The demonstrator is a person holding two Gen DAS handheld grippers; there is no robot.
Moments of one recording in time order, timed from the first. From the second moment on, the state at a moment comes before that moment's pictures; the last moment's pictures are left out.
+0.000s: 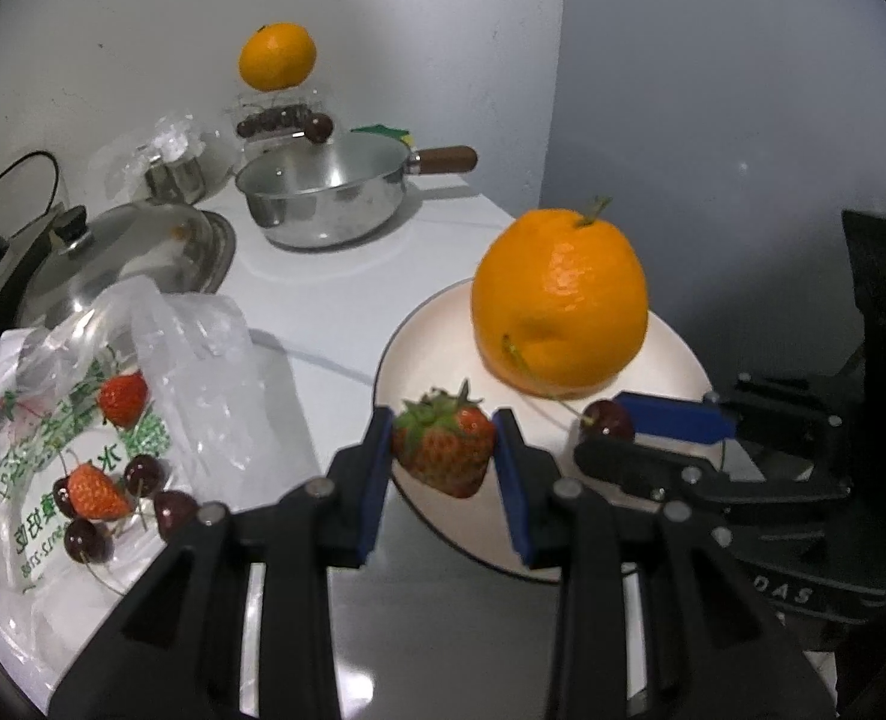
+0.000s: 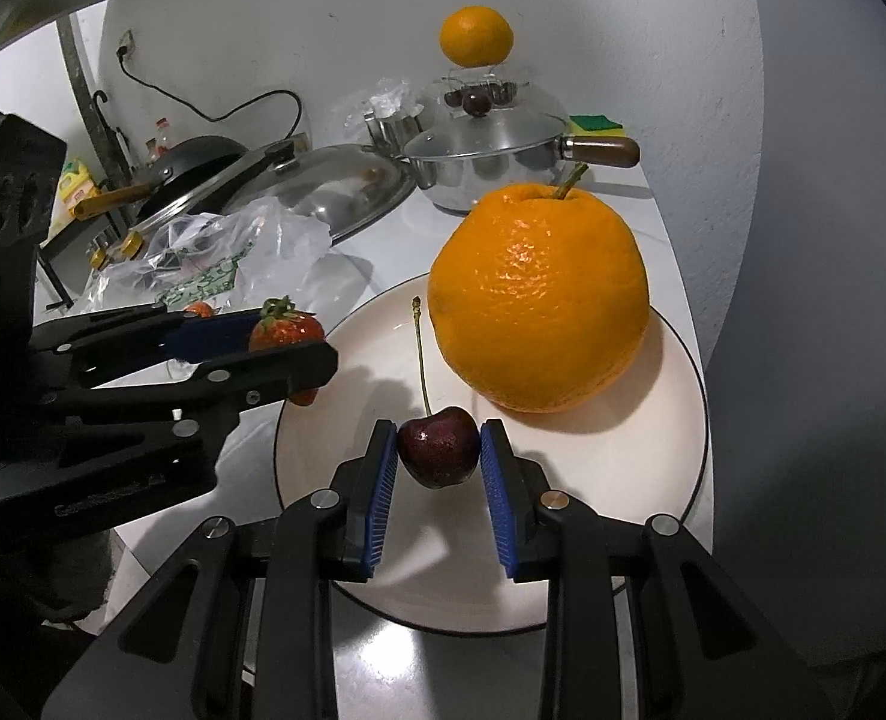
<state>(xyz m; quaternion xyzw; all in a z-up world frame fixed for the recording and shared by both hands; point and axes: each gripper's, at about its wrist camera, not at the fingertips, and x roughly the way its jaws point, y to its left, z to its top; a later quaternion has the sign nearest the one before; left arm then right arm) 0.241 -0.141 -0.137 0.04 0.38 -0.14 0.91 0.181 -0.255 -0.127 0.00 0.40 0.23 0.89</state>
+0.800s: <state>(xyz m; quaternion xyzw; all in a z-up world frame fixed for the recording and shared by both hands) 0.249 -0.128 -0.134 0.02 0.38 -0.15 0.91 0.185 -0.243 -0.127 -0.01 0.40 0.23 0.89</state>
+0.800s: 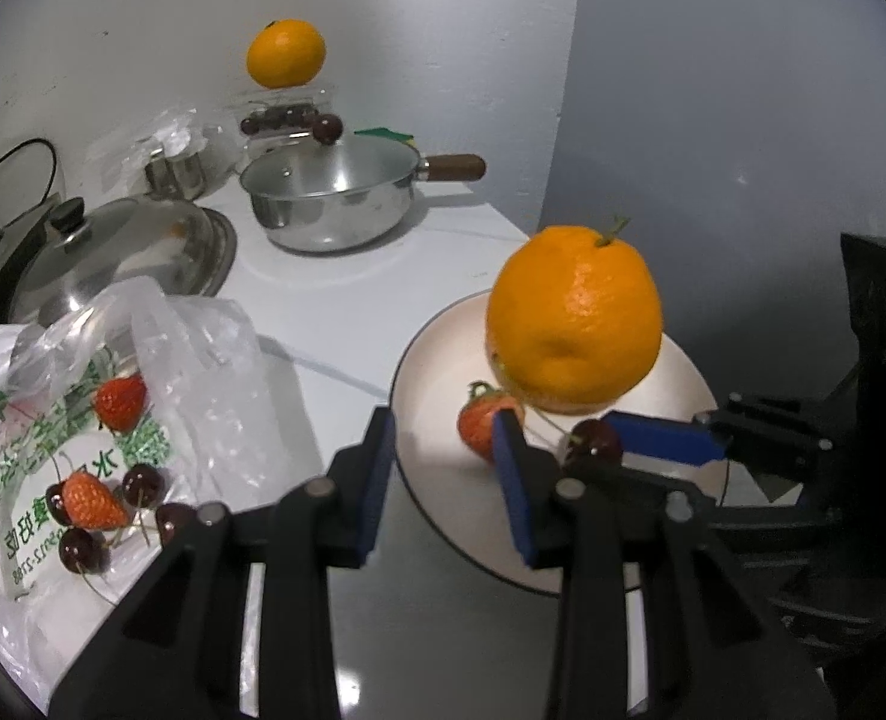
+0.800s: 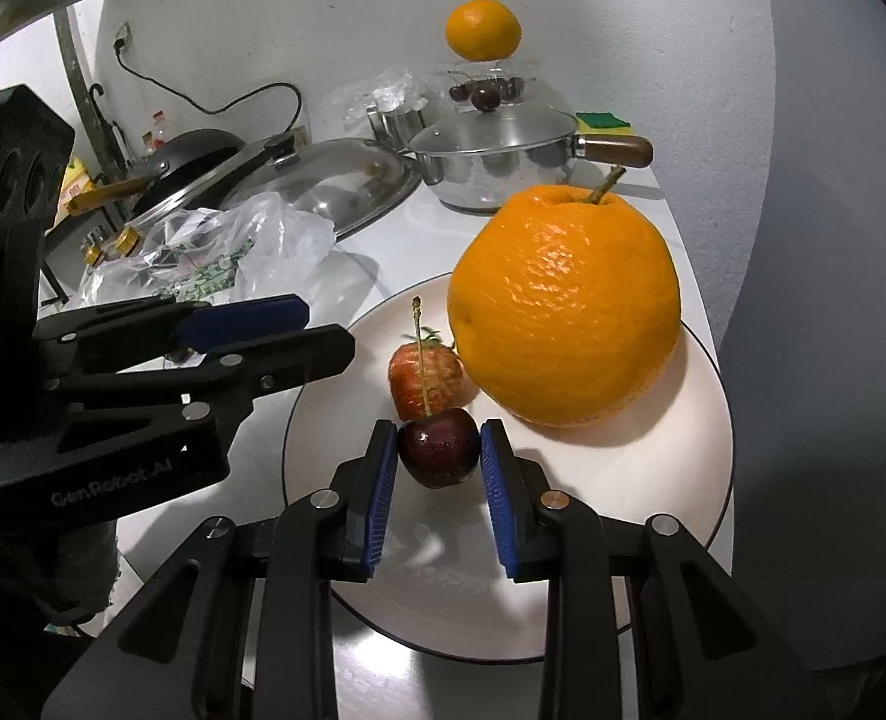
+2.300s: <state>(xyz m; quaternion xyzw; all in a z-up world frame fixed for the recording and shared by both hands) 0.199 -0.055 -0.113 -0.02 0.35 -0.10 0.93 0.187 -0.195 -0.127 -0.01 0.43 0.20 0.88</state>
